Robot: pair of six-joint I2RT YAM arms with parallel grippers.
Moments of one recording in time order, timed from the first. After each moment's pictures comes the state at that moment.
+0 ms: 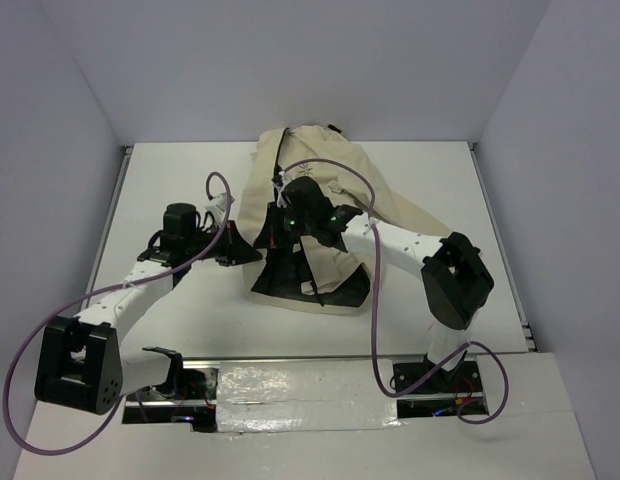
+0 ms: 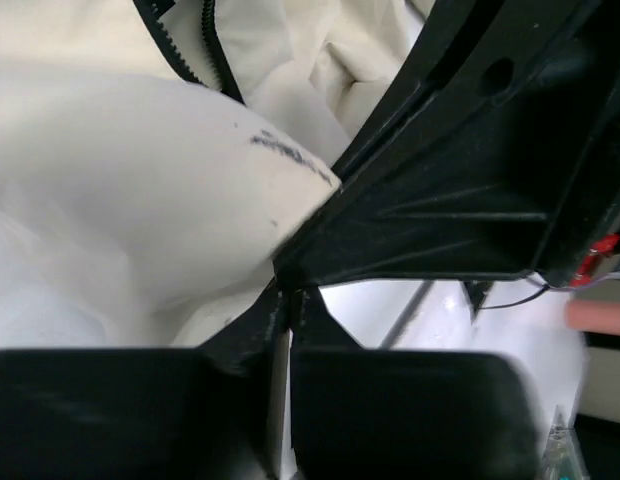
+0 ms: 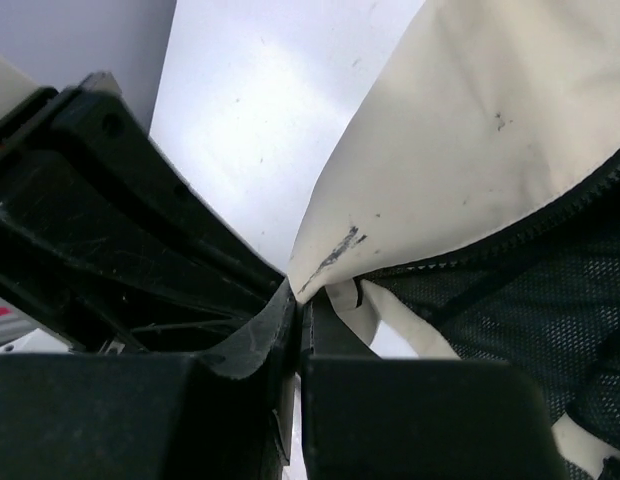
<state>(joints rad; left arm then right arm) -0.18 1.21 0.68 -0.06 0.78 -0.38 0.81 1.78 1.33 -0.14 -0.35 0.71</state>
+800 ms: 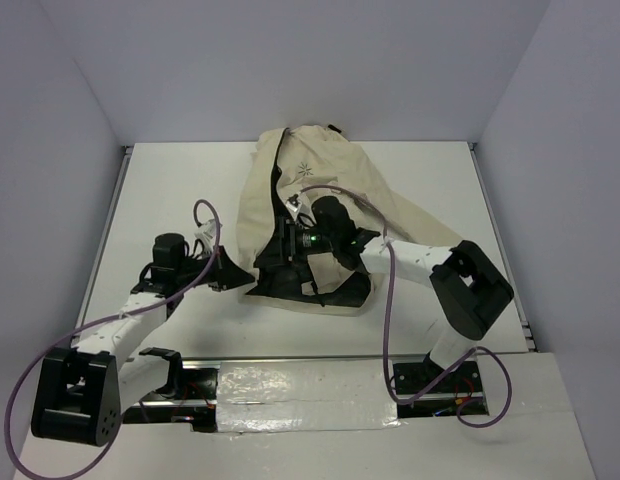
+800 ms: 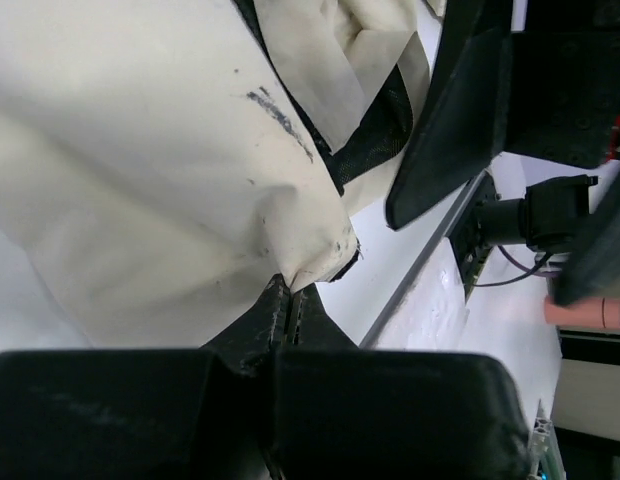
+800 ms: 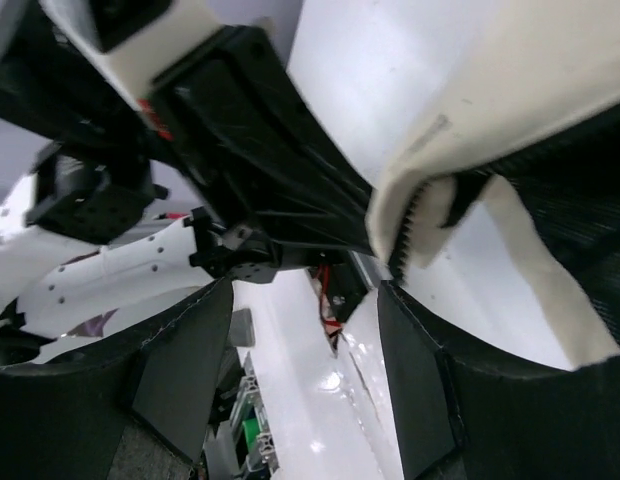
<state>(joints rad) -0.11 1.05 0.41 0.08 0.86 -0.44 0.75 1.66 0.98 0.27 -0.67 0.96</state>
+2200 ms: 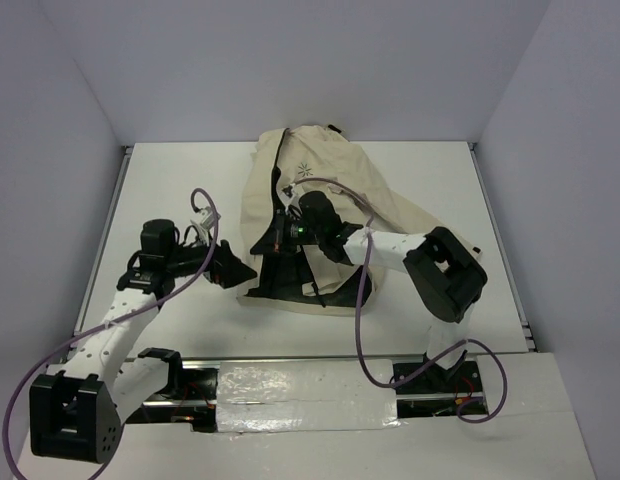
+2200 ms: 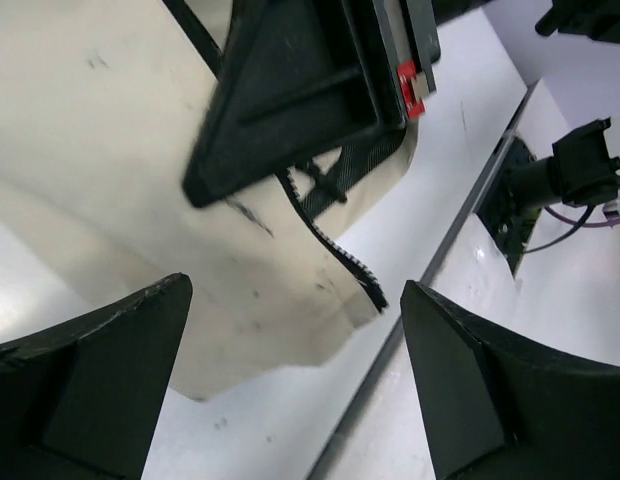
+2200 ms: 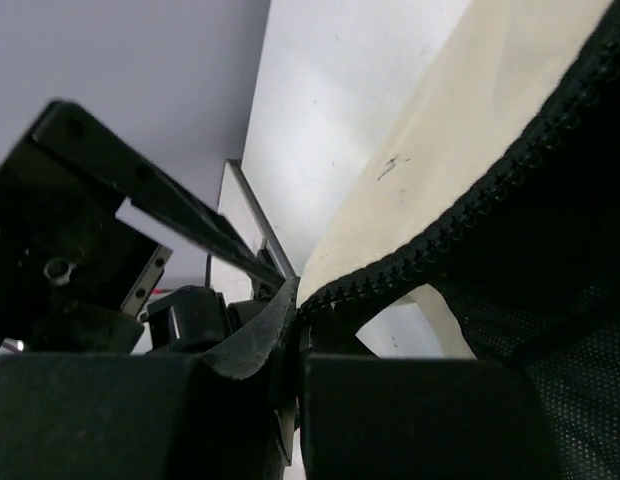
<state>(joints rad) -0.09 0.95 0.56 -0.19 0.90 -0.17 0.75 1.85 1.10 0.34 -0.53 0.98</state>
